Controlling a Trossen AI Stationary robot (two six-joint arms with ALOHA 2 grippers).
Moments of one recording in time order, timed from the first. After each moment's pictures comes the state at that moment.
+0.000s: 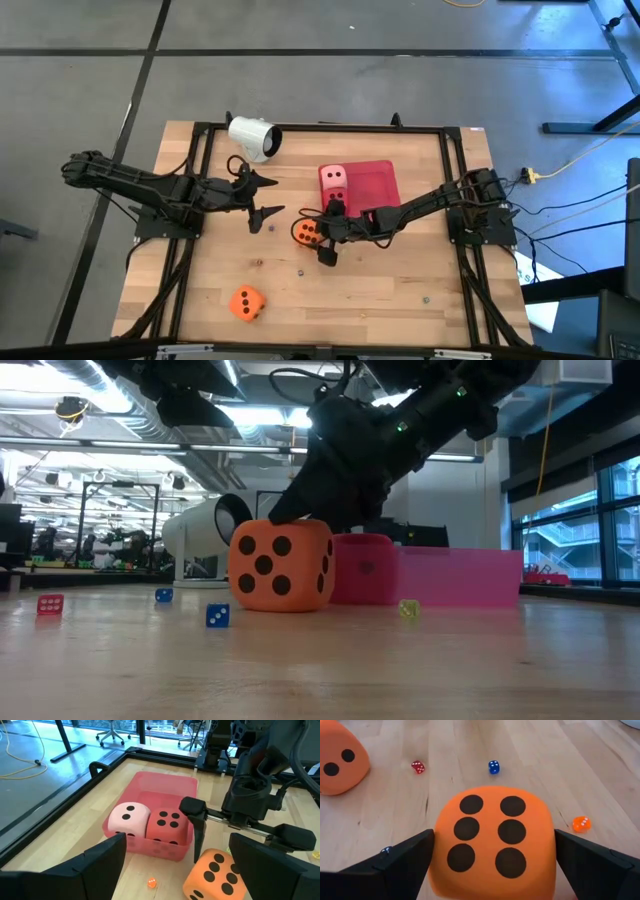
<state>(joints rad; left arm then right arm) -0.14 0.85 0.66 -0.13 -0.45 -0.22 0.22 1.91 1.08 0.14 0.25 0.29</state>
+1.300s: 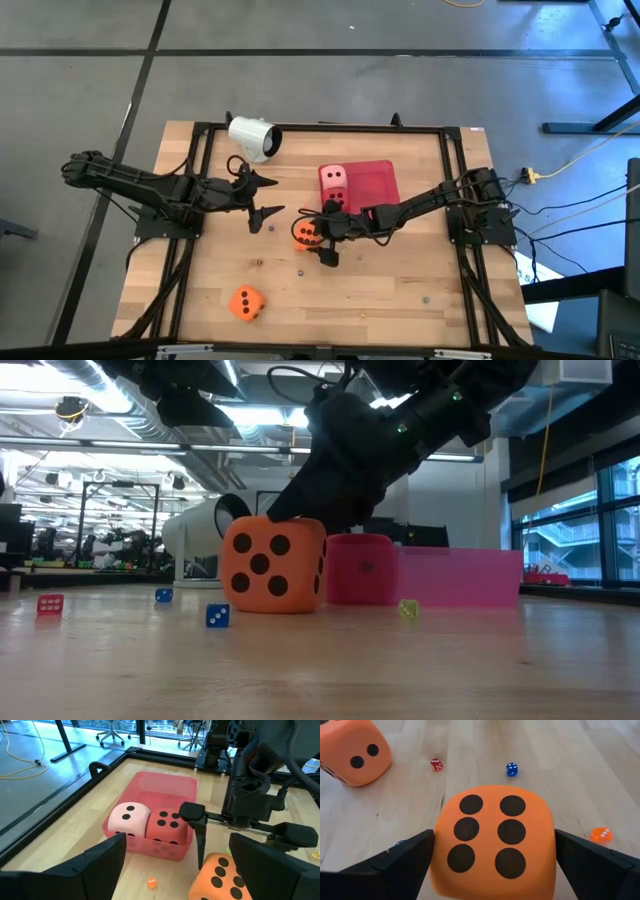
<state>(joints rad) -0.14 0.85 0.66 -0.13 -0.45 -0.22 0.20 1.90 1.07 0.18 0.13 0.23</state>
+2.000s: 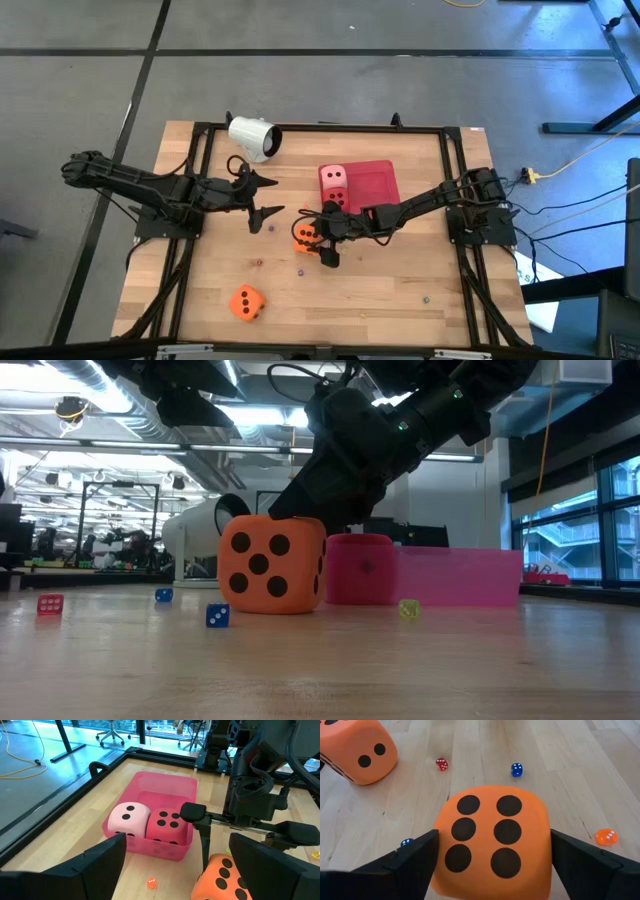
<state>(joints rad) -0.14 0.85 0.66 -0.13 -0.45 -0.23 0.20 1.90 1.07 0.18 0.11 0.21</state>
